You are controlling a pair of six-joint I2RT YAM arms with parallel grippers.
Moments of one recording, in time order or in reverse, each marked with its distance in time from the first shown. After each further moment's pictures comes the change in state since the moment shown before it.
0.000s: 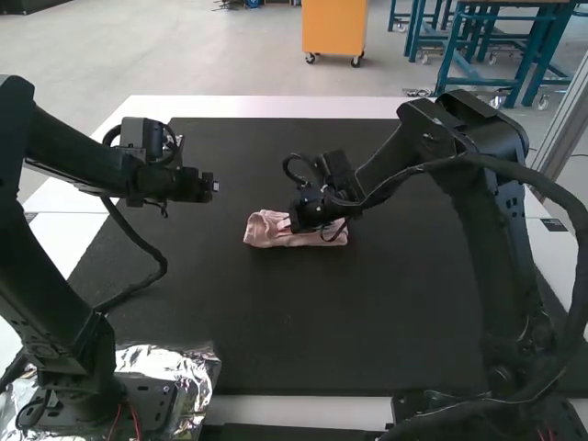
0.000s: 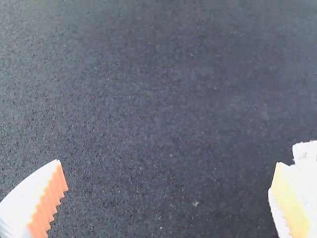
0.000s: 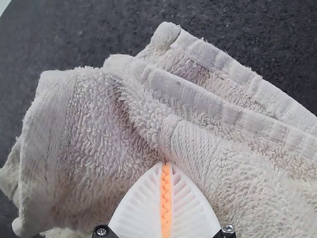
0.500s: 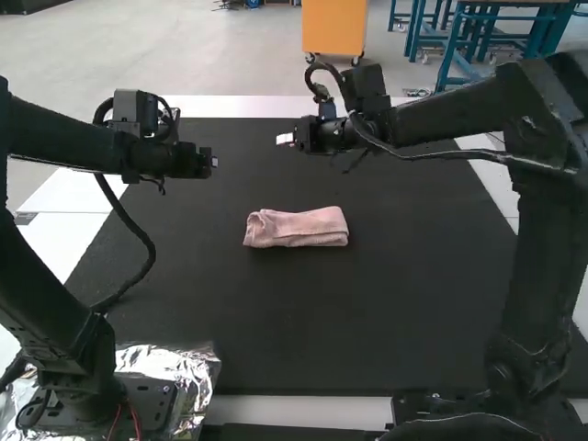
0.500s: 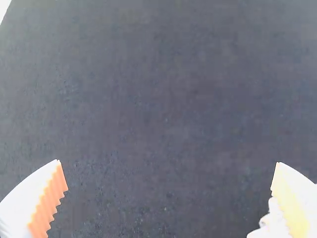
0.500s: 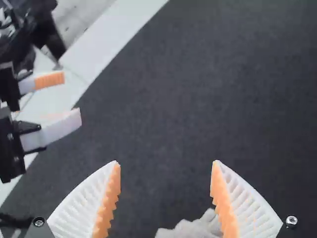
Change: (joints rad) left arm -0.007 -0.087 0.139 -0.117 -0.001 -0.015; right arm -0.073 -0.424 0.085 -0.100 0.039 0.055
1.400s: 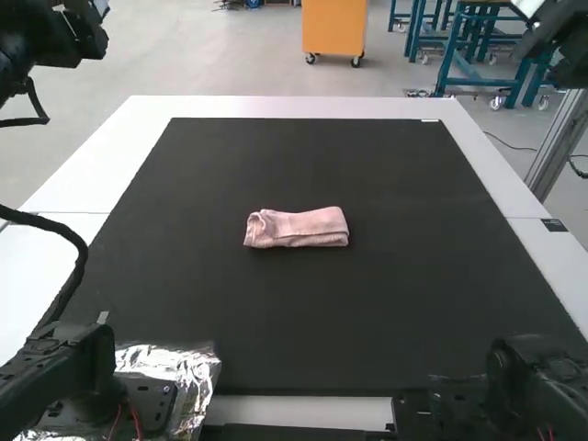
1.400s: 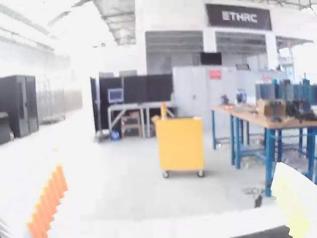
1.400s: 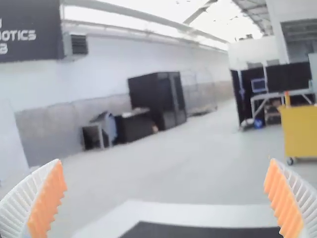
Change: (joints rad) left arm 0.032 -0.955 0.065 -0.100 -0.087 0.033; right arm -0.390 -1.423 -0.381 -0.259 0.120 0.066
